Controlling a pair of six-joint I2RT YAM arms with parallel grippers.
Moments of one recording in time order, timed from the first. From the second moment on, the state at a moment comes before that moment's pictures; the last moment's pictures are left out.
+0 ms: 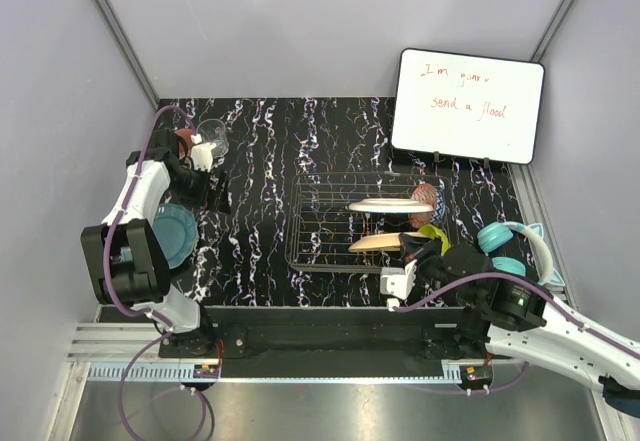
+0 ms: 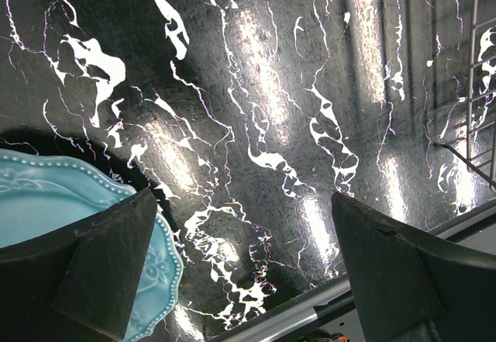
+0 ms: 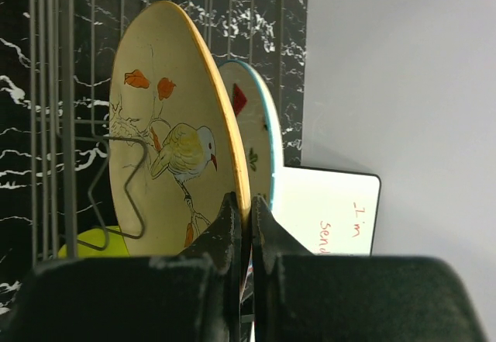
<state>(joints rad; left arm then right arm) 0.16 1.57 1.21 -0.93 0.43 0.39 1.07 0.46 0.62 -0.52 0.23 -1.11</state>
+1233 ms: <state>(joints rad) 0.16 1.60 1.17 -0.92 0.41 0.39 1.07 0.43 0.61 -0.32 0.26 -1.31</state>
